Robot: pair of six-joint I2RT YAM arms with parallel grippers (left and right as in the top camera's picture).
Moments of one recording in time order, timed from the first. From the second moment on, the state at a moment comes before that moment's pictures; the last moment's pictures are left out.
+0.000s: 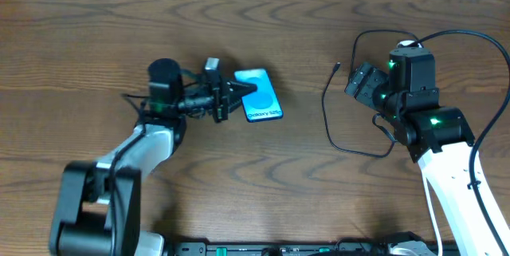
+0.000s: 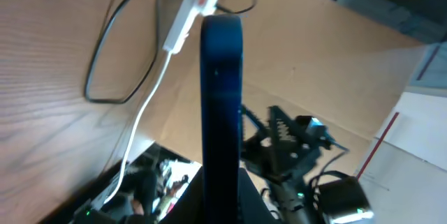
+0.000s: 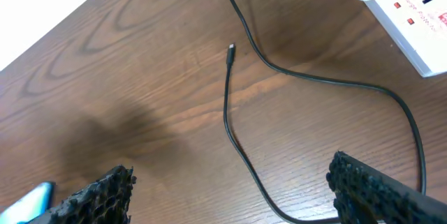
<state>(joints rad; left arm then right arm) -0.16 1.64 0.70 0.61 1.15 -1.69 0.19 1.24 1.10 -0.69 0.06 0.66</state>
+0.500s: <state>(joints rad) -0.17 1.70 0.71 0.62 1.21 -1.69 0.21 1.72 1.45 -0.89 0.07 0.64</state>
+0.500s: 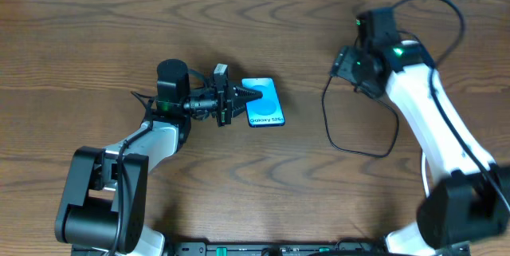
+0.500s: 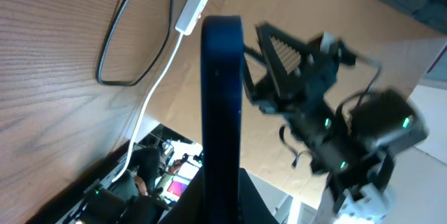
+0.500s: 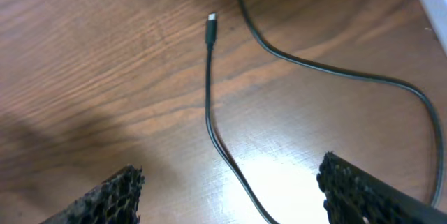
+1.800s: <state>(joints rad) -0.17 1.70 0.71 0.62 1.27 -1.66 0.35 2.29 1.74 -0.83 0.34 0.67</state>
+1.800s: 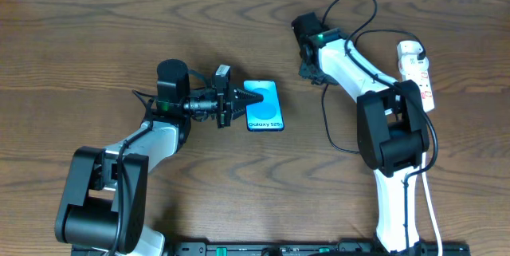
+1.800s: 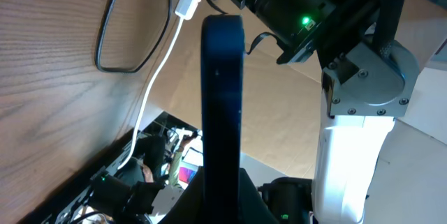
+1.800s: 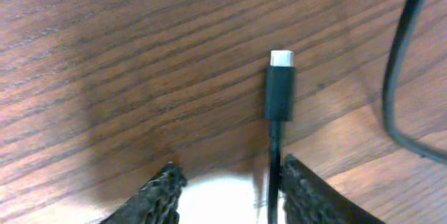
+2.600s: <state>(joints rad) -0.17 1.70 0.71 0.62 1.27 -1.66 0.33 2.29 1.75 -0.91 0.27 0.68</state>
